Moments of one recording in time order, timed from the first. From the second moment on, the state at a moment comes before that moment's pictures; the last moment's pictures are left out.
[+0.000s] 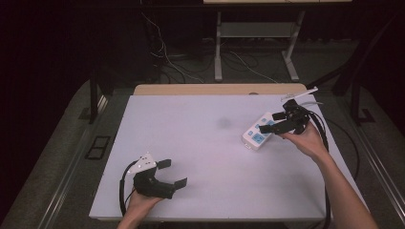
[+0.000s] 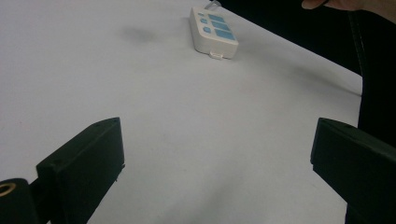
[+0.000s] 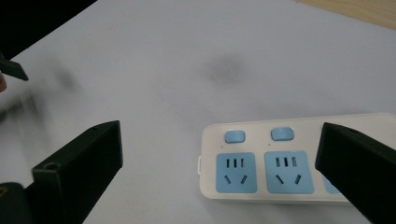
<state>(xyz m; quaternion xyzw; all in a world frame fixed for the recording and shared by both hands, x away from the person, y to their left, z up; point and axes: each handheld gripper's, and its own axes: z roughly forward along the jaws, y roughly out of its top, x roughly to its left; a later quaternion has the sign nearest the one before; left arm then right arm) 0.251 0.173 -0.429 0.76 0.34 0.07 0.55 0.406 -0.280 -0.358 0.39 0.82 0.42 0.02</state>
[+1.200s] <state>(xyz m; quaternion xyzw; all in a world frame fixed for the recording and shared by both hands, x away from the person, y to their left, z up) 0.252 0.174 -0.429 0.76 0.34 0.07 0.55 0.449 -0.306 -0.383 0.46 0.77 0.43 0.03</state>
